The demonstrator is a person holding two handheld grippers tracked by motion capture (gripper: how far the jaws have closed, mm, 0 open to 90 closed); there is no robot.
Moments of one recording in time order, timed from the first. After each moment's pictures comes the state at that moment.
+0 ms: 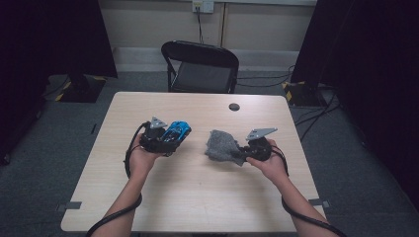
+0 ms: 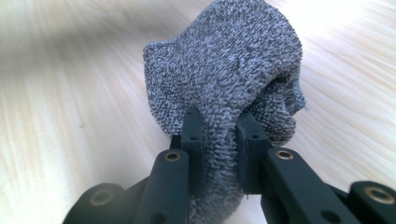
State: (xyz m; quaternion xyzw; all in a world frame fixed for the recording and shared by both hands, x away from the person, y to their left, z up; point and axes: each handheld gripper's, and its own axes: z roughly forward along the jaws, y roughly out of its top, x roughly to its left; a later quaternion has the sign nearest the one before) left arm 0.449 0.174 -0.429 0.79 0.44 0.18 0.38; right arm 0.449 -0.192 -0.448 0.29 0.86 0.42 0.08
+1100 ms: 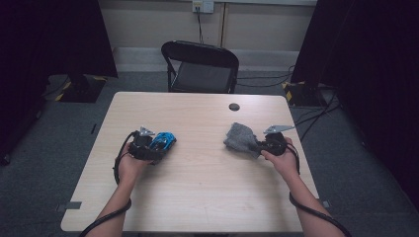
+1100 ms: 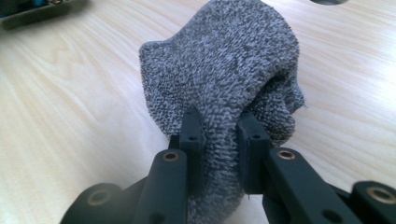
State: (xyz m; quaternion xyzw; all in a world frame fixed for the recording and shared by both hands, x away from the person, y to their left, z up) left arm 0.451 0.215 -0.475 0.80 0.47 0.17 0.33; right arm 0.473 -0.246 -0.465 0.38 0.82 0.41 0.12
